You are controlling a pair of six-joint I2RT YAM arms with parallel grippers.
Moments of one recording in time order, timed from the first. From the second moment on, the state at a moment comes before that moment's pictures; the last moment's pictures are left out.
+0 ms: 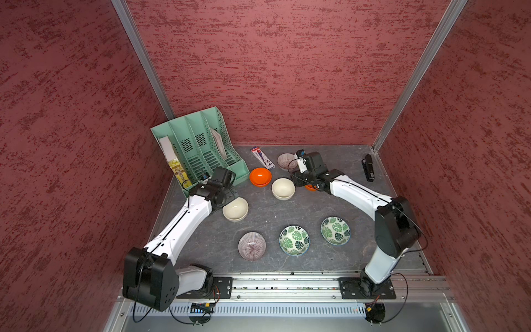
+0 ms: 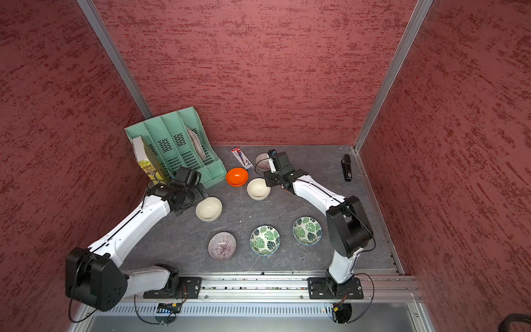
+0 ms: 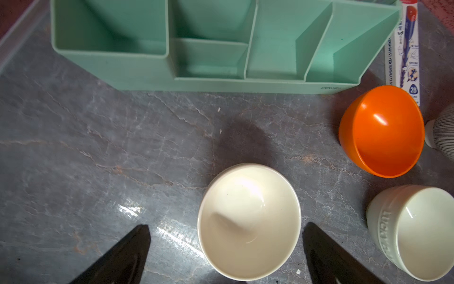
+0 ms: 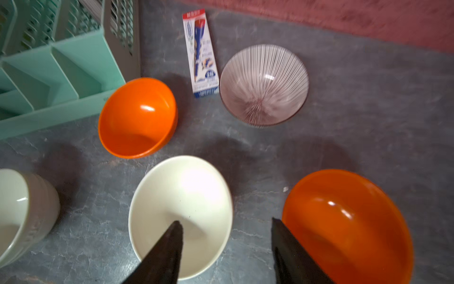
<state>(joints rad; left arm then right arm) -0.27 1.27 1.04 -0.88 -0.28 -0.82 0.50 1.80 1.34 -0.35 -0.05 0.19</state>
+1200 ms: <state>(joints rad) -0.20 1.24 1.09 -0.90 -0.30 -0.61 0.54 1.96 1.47 -0.53 -0.10 0.27</state>
